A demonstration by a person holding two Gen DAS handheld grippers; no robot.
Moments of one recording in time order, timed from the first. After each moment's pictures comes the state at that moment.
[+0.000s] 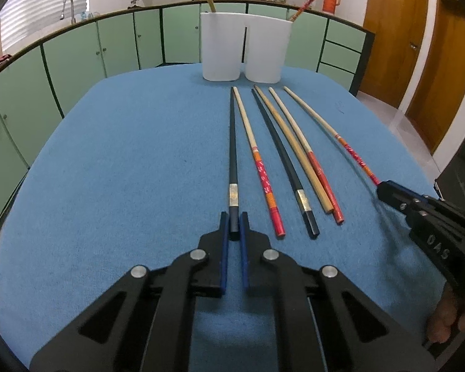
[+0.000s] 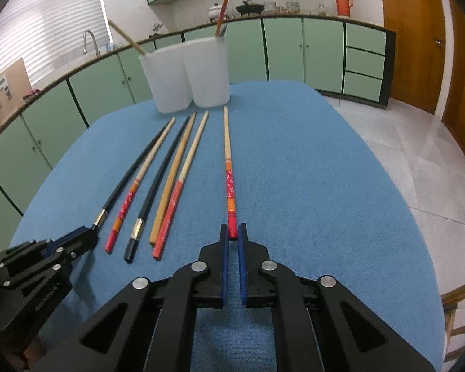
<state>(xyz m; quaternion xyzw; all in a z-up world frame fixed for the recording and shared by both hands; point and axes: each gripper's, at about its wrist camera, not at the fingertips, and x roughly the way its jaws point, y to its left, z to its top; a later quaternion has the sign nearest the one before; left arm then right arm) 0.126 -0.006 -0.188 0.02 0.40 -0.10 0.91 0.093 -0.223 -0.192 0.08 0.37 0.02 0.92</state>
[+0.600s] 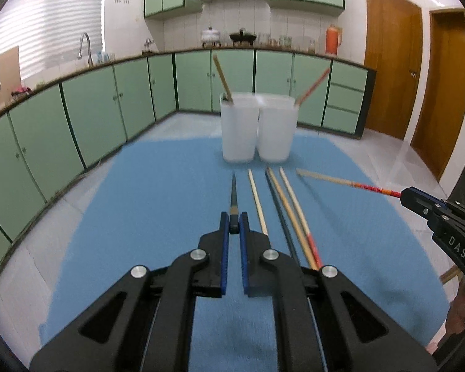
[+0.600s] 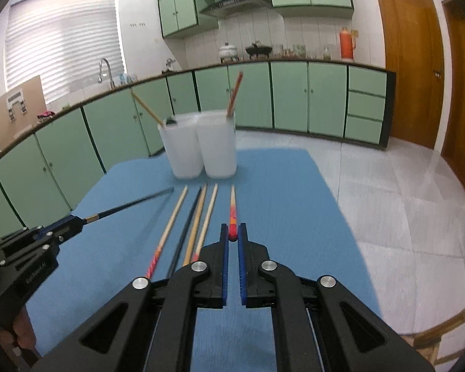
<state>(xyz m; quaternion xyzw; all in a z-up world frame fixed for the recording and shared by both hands) 0.115 0.009 -0.093 0.02 0.30 -0.08 0.95 0.086 -0.237 -0.105 0.06 0.29 0.03 0.96</state>
